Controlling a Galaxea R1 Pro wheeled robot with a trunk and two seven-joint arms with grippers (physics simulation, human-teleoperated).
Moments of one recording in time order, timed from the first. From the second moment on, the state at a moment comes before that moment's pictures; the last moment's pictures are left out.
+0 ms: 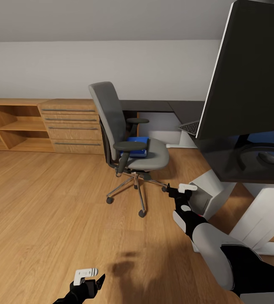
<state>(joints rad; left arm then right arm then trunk) -0.08 -0.05 0.10 -0.99 0.07 0.17 -0.28 -0.99 0.10 -0.05 -0.17 0.02 -0.39 -0.25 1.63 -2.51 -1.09</state>
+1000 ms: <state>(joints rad) -0.08 -0.05 0.10 -0.99 0.07 0.17 -0.28 -0.99 0.10 -0.05 -0.17 0.02 -0.39 -0.24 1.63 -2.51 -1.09</state>
